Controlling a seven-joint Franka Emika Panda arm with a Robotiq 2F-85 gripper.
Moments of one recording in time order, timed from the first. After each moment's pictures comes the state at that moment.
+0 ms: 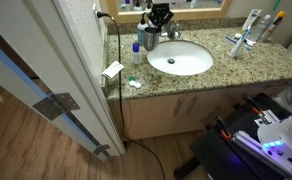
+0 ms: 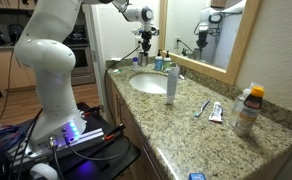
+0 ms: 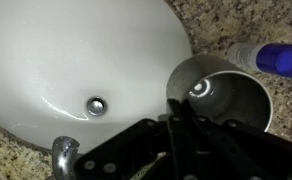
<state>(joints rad) 0.18 0.55 0.08 -1.39 -0.01 1.90 0.61</state>
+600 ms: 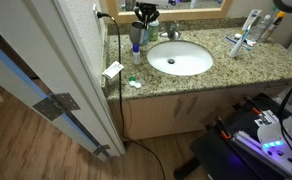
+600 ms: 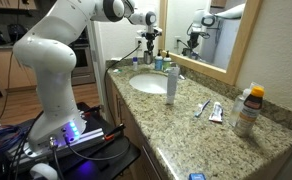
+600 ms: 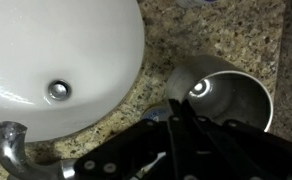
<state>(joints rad) 0.21 0.80 0.05 -1.04 0.03 1.93 0.75</state>
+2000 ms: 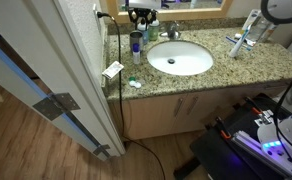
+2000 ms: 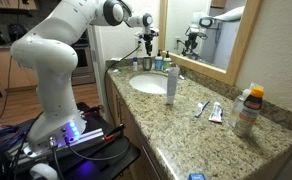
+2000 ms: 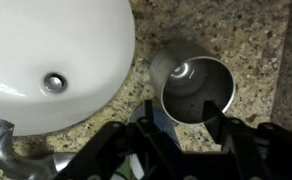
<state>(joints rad) 0.28 0.86 0.01 -0.96 -0.03 1.93 0.81</state>
